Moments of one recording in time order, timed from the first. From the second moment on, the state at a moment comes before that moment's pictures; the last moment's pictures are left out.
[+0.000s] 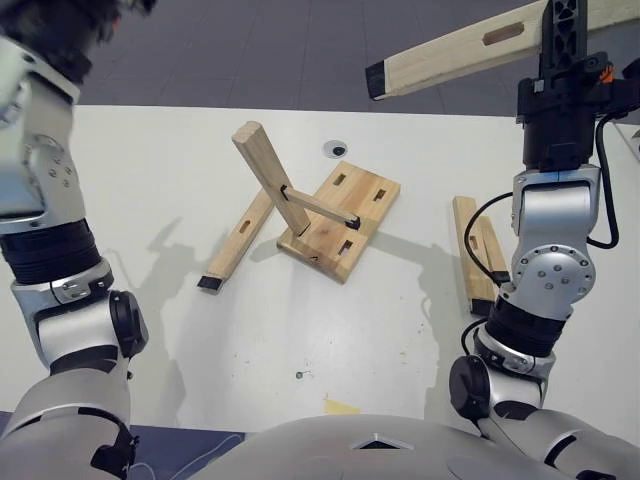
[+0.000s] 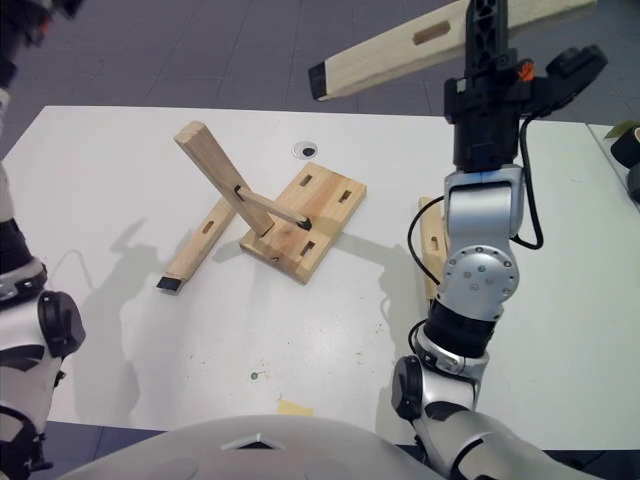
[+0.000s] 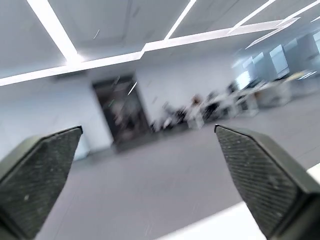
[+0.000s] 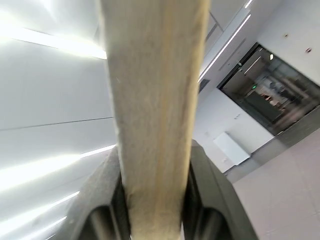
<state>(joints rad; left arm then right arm) -0.70 0.61 0.22 0.18 -0.24 0.29 -0.41 -0.45 -0.09 -0.32 -0.39 1.11 0.28 -0.01</state>
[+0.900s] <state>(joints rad) -0.52 0.63 0.25 -0.32 -0.94 0.76 -0.88 -0.44 -0.21 -0.39 -0.29 1.03 0.30 0.04</state>
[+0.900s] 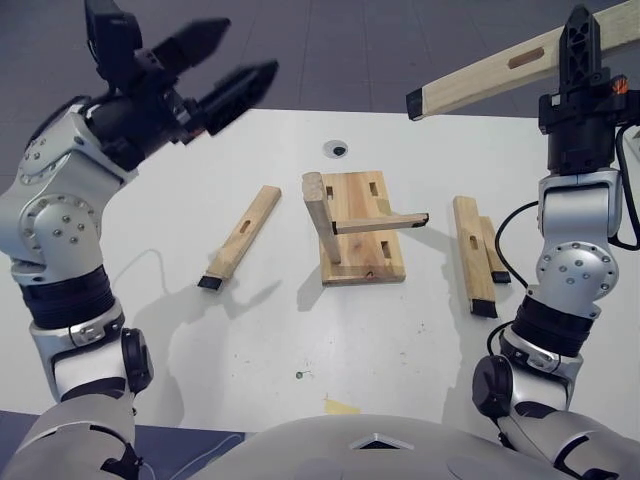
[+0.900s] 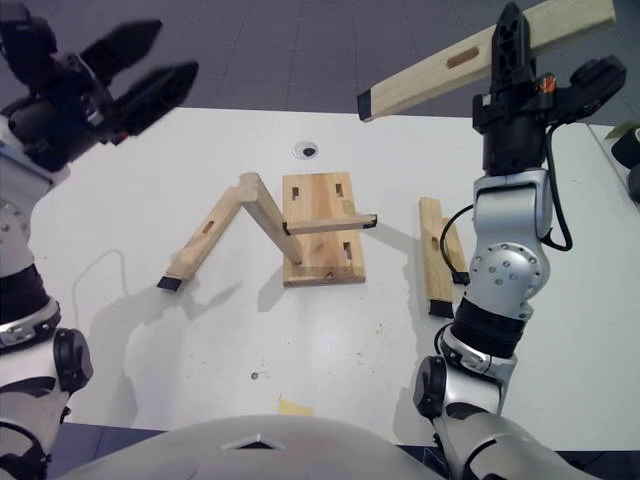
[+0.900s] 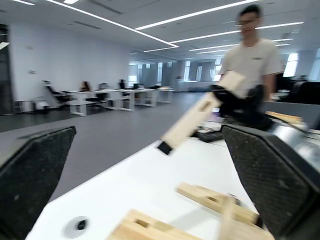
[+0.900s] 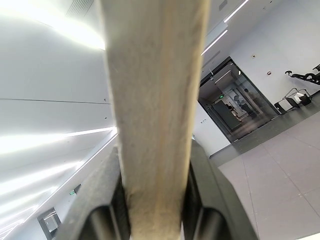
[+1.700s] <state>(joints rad) -0.49 0.67 -0.11 -0.26 -0.63 0.59 -1.14 -0.41 -0.19 -0.38 -0.26 0.97 0.31 0.06</state>
